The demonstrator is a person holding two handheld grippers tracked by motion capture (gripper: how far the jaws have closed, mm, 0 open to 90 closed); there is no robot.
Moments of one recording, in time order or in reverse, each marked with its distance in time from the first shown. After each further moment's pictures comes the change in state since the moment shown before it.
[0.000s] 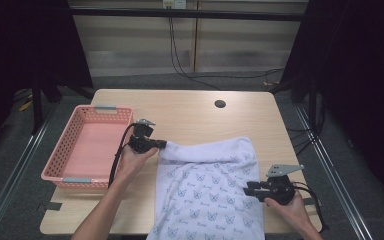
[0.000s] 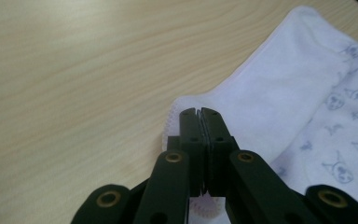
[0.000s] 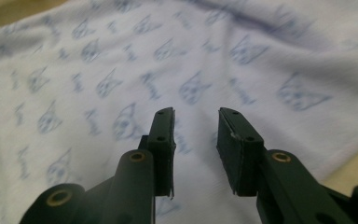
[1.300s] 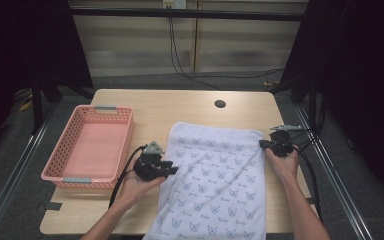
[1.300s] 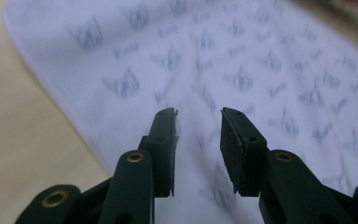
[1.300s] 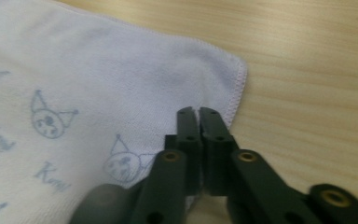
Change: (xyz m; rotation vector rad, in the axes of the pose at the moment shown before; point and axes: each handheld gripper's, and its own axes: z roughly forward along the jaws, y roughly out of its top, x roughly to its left) left arm -0.072 -0.066 -0.018 0.063 -0.098 0.187; right arm -0.130 0.049 0.044 -0.010 -0.451 0.226
